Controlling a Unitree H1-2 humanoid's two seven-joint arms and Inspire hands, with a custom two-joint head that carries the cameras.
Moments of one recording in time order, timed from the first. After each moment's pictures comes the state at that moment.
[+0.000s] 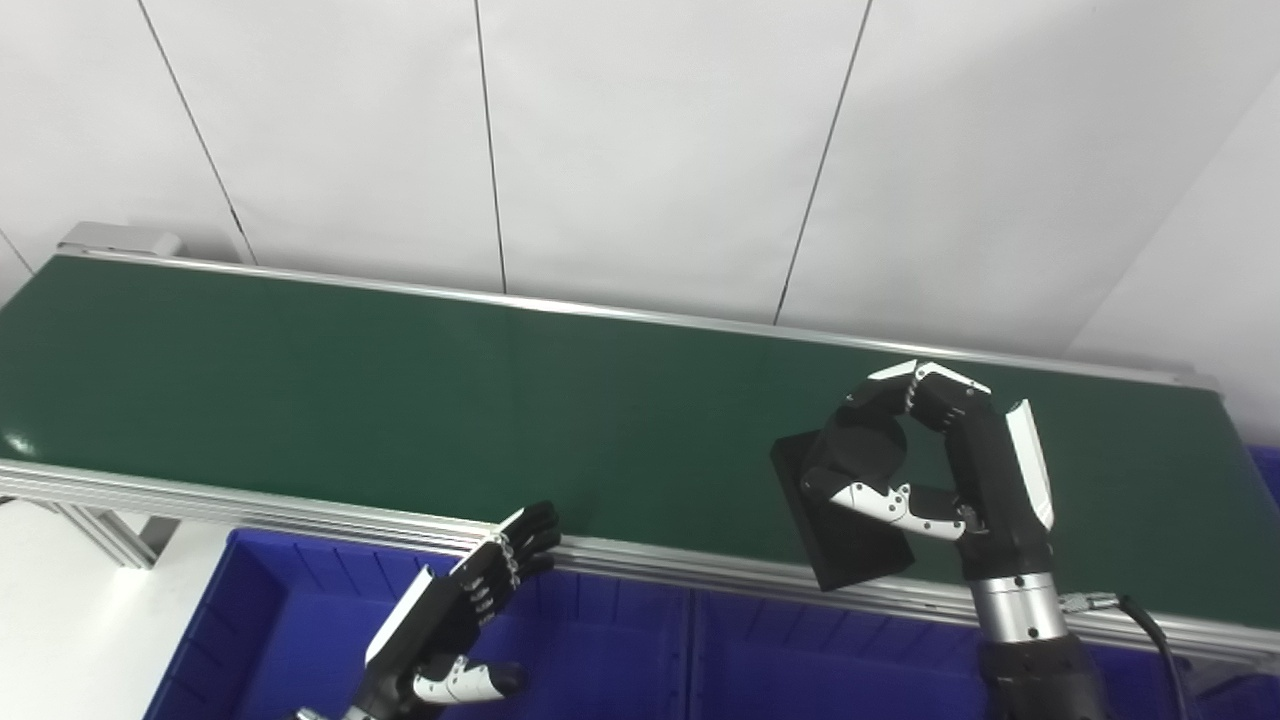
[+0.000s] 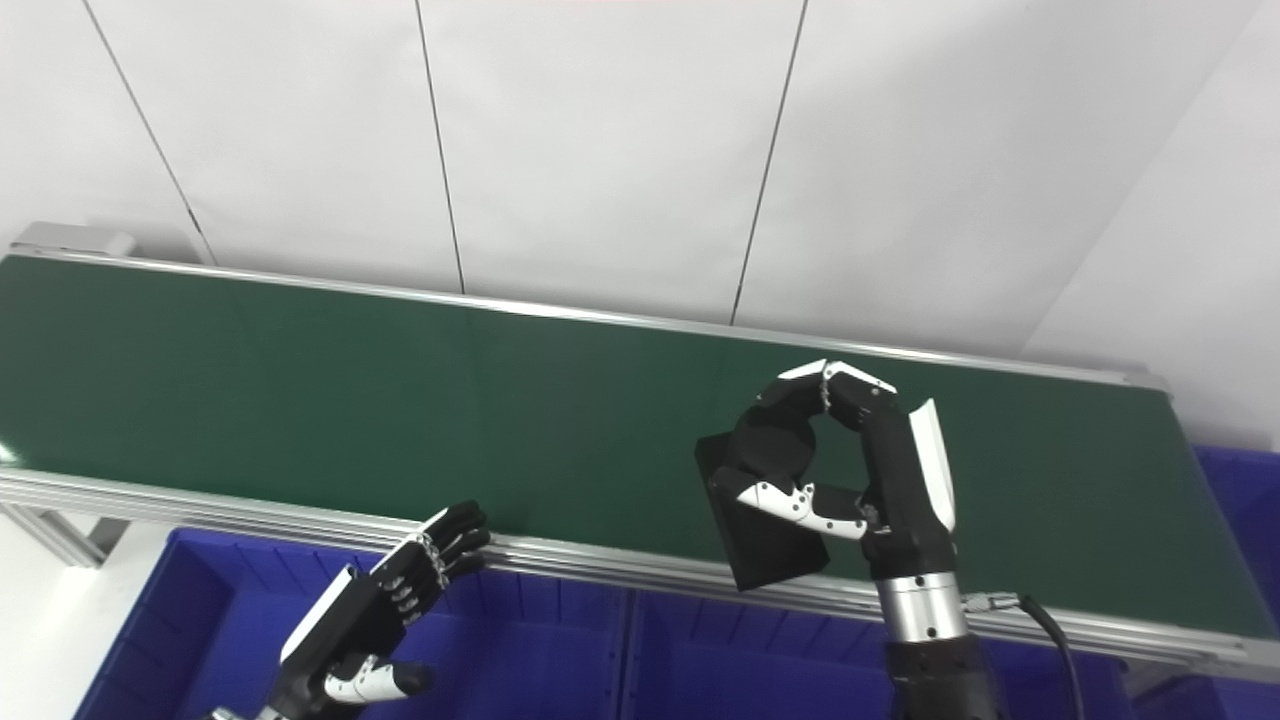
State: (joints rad) left arm 0.16 0.14 -0.16 0.11 -0.22 -0.37 -0.41; right arm -0.01 -0.16 0.02 -0.27 -0.16 -0.21 0.03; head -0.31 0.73
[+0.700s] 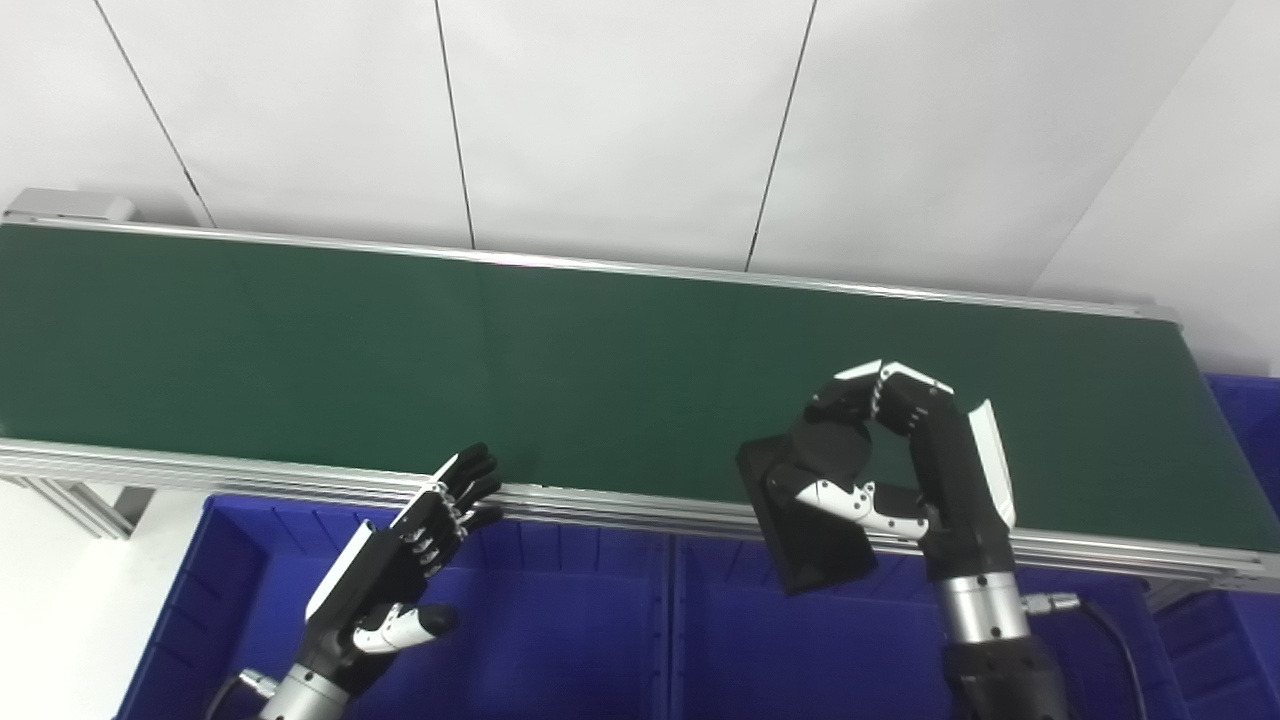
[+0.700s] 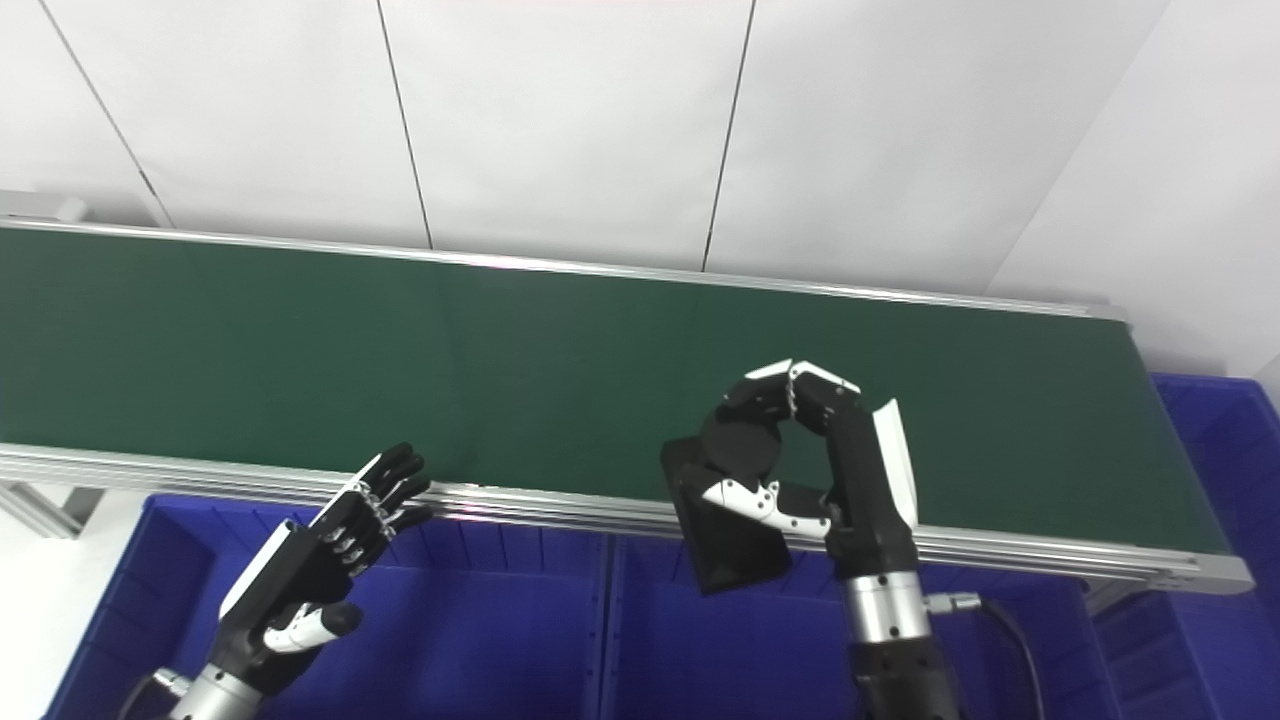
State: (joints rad) left arm 0.17 0.20 -0.12 0.07 -0.27 -0.33 -0.43; right arm 0.13 -0.10 0.01 -0.32 -0.17 -0.17 0.02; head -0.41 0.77
